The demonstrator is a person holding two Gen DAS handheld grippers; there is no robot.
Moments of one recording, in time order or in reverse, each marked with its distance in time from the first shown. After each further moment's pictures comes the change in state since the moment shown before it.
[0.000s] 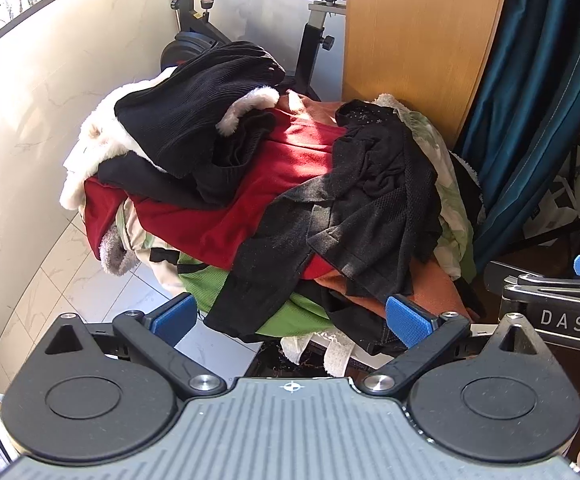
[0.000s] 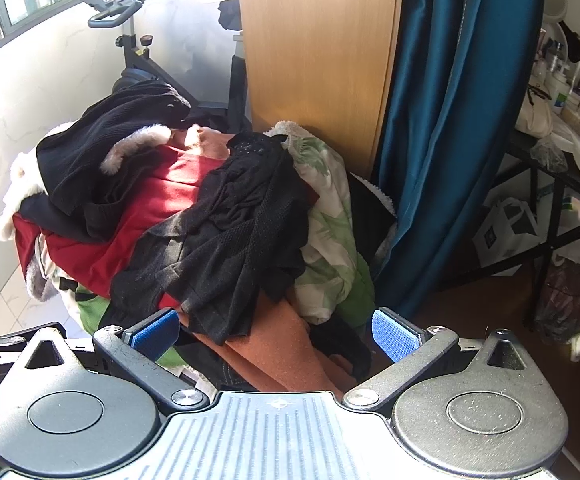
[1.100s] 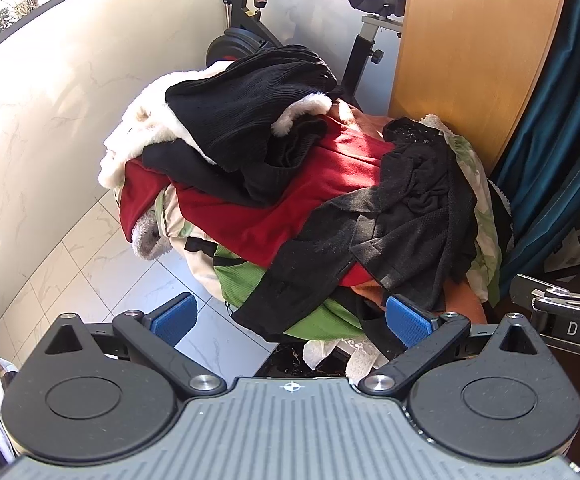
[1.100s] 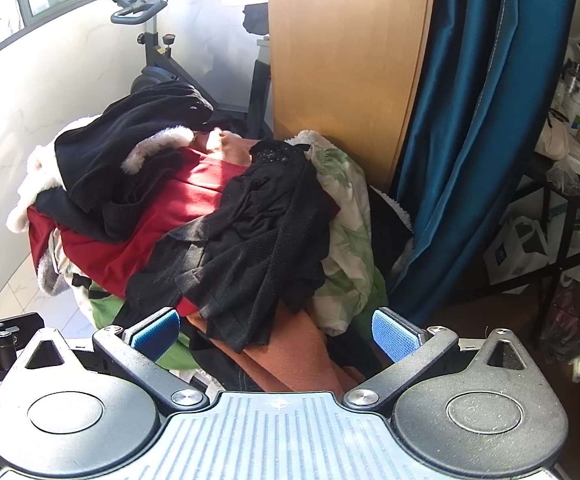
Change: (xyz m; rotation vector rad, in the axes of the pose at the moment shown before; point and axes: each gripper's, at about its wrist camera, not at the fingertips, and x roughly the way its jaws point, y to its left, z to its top) left arm -0.011 0.004 -0.004 -0.136 -0.020 0.045; right arm -0.004 0.022 0.011 -0.052 -0.013 0.023
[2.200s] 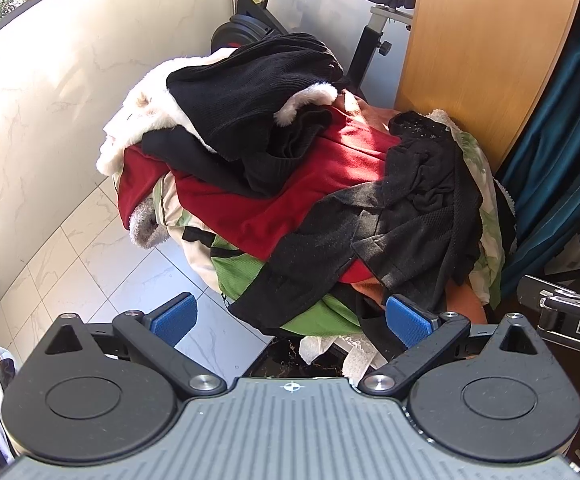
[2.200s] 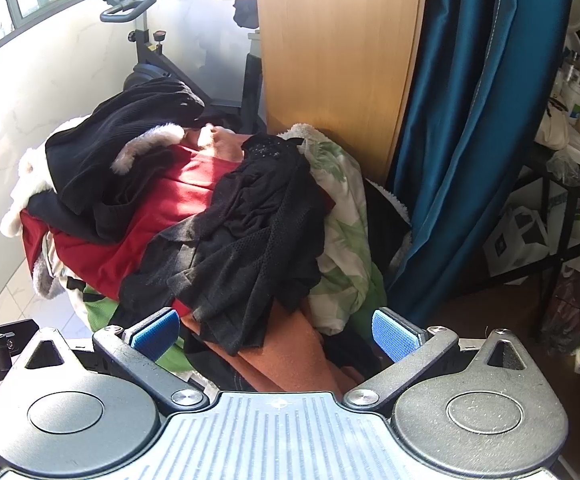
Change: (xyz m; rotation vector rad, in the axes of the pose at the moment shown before) left arm 0.013 -0.002 0.005 -0.029 0.038 0.001; right arm 0.012 -0.010 0.003 0.027 0.017 -0.003
